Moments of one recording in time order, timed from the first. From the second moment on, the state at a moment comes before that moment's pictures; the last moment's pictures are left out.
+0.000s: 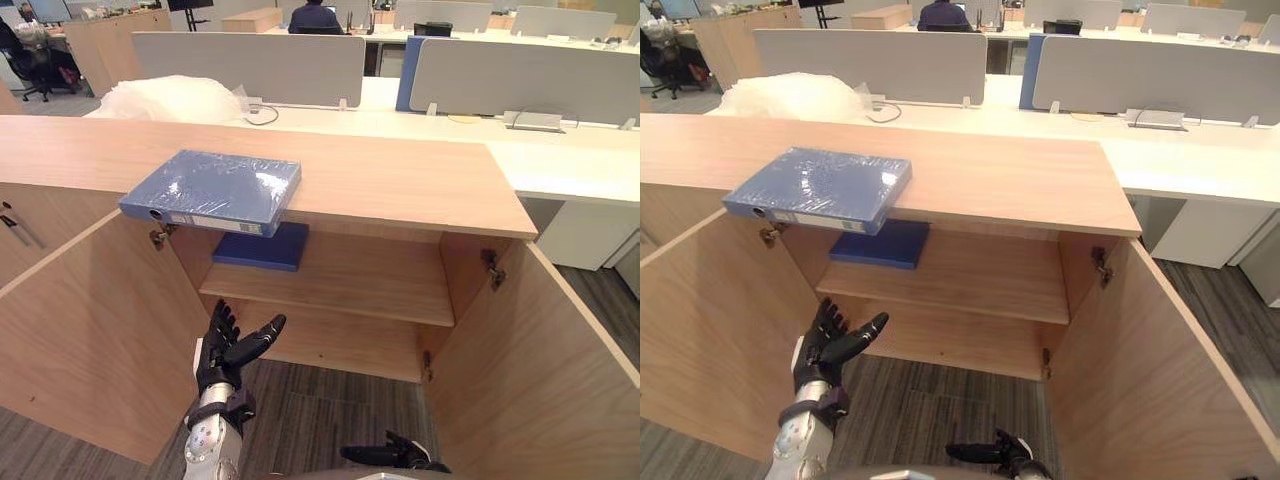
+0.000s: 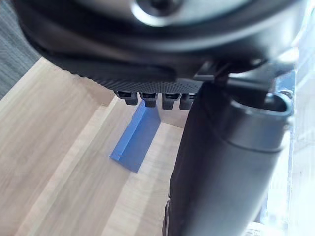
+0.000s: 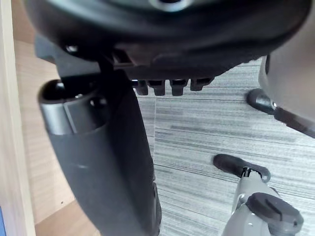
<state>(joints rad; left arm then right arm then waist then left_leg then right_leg) 0.29 -0.06 0.15 0.07 -0.23 -0.11 0.06 0.00 0.06 -0.02 1.18 0.04 0.00 0.02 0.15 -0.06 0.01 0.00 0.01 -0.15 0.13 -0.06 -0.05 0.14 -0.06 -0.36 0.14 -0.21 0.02</state>
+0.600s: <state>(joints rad) 0.39 -0.08 0.38 -0.13 0.16 -0.02 0.13 0.04 0.07 0.03 1.16 0.00 0.00 0.08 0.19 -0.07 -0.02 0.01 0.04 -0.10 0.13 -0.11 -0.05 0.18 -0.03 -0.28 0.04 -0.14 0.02</state>
